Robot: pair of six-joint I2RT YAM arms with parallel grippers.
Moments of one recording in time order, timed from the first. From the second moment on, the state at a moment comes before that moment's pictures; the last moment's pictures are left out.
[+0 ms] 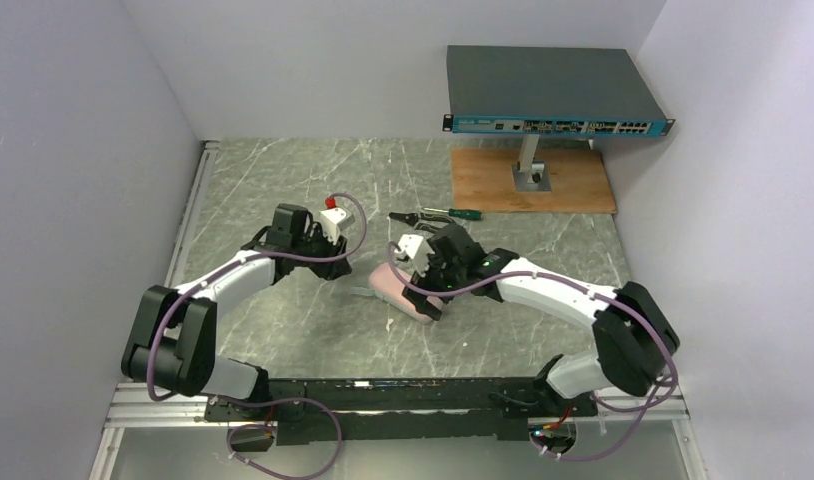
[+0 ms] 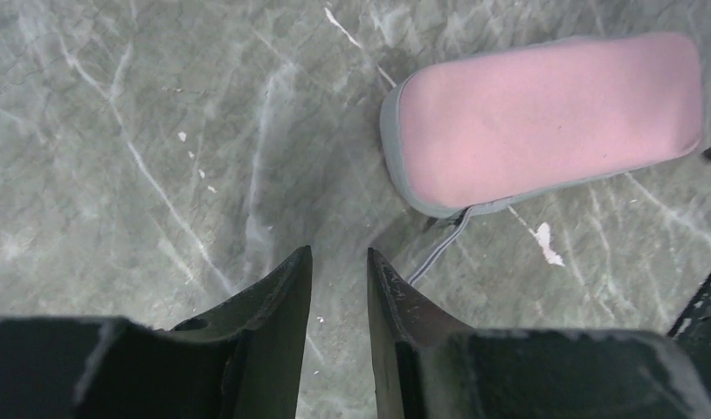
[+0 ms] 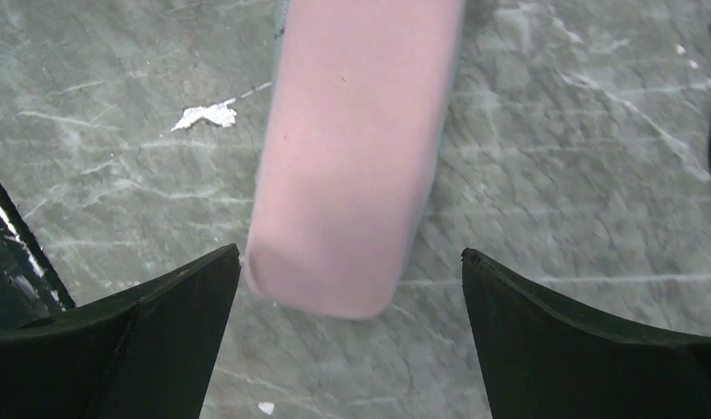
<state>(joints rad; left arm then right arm) -0.29 1.39 0.72 -0.15 0.53 0.22 0.74 1.37 0.83 -0.34 -0.25 -0.31</state>
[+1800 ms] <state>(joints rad) -0.59 1.44 0.44 0.43 0.41 0.12 0.59 1.46 0.72 -0.29 -0.41 -0.52</state>
